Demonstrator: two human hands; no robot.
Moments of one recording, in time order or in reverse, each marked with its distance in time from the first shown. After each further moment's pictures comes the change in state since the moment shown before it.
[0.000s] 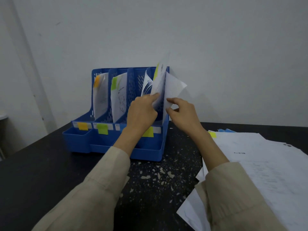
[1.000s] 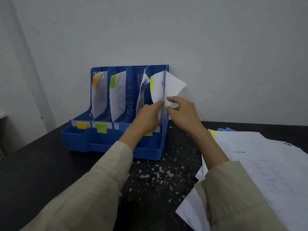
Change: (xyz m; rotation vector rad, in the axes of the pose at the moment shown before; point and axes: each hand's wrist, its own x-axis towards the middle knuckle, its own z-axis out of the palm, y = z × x) left_hand -0.003 -0.016 0.031 -0.133 -0.432 -0.093; right_hand 0.000 0.000 -0.003 0.029 -0.004 0.011
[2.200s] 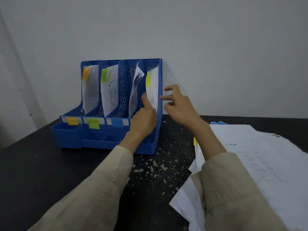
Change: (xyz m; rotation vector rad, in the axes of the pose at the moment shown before) left_hand -0.011 0.007 0.030 0.102 0.139 -0.204; right_hand 0.004 0.017 -0.008 0.030 -0.126 -0.063
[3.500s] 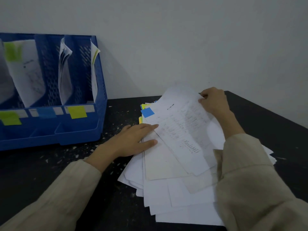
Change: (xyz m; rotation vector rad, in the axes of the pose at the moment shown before) left_hand -0.084 0.063 0.040 0.009 -0.780 0.569; right_hand -0.125 0.089 -0.173 -0.675 0.421 0.609
